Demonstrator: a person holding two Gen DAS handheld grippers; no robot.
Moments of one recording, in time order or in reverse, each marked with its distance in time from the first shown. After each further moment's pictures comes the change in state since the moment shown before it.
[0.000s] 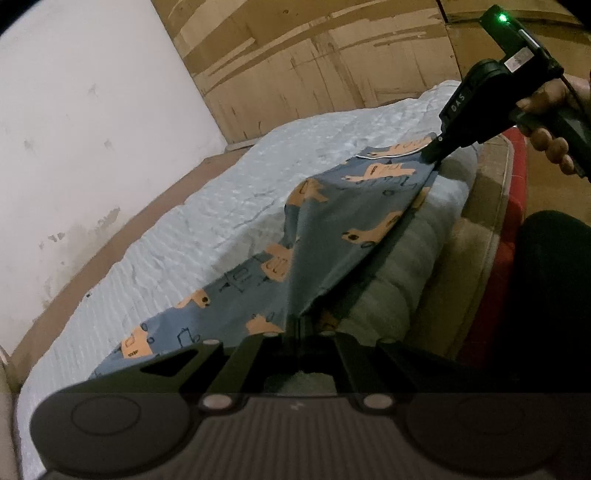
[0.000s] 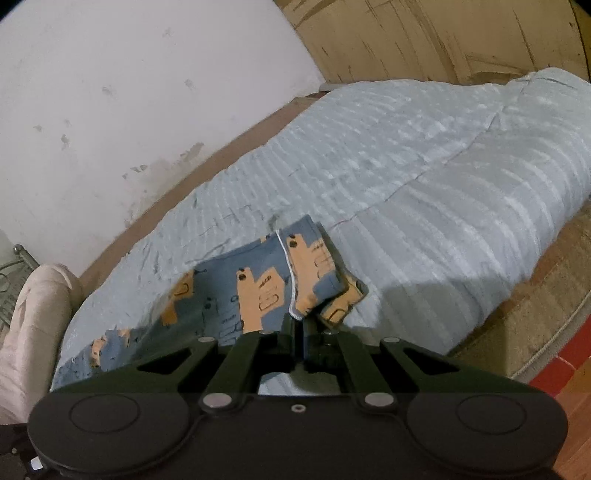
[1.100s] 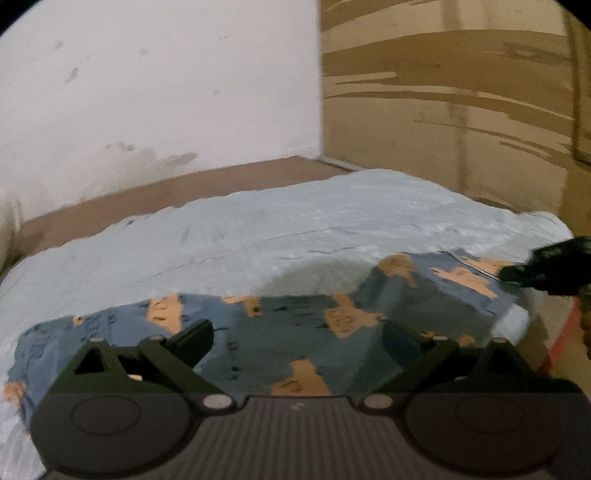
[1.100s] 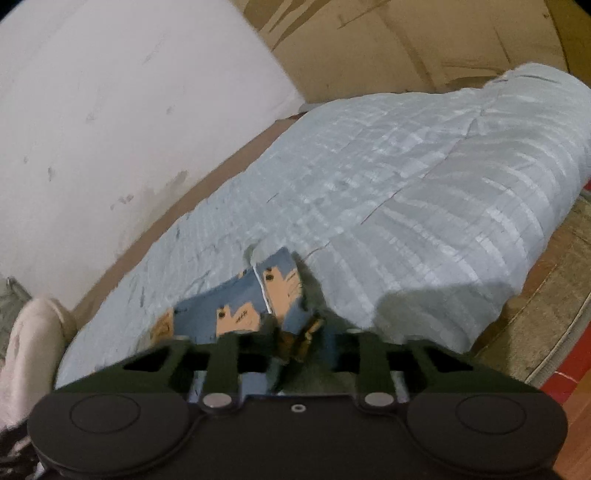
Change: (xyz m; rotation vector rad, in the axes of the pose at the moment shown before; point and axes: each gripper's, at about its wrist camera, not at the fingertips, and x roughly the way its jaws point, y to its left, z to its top) left arm -0.003 0.067 0.014 -0.548 -0.043 0.105; right arm 0.012 -0.016 0.010 0.099 -0.085 -0.014
